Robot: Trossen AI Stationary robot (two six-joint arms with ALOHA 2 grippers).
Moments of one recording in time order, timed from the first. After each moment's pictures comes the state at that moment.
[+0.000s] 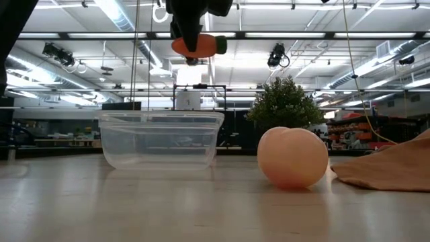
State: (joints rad) left arm -0.04 1.98 2.02 -1.43 -0.04 -0.25; right arm -0.46 1.04 1.51 -0.78 -0.11 0.24
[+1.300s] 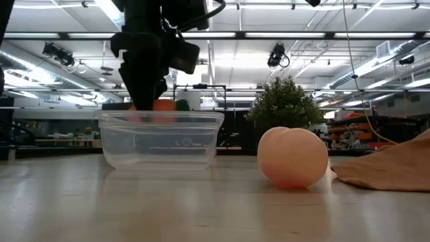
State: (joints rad) left arm -0.09 1.77 1.26 -0.88 0.00 -0.27; right arm -0.28 1.14 1.51 -0.77 0.01 0.43
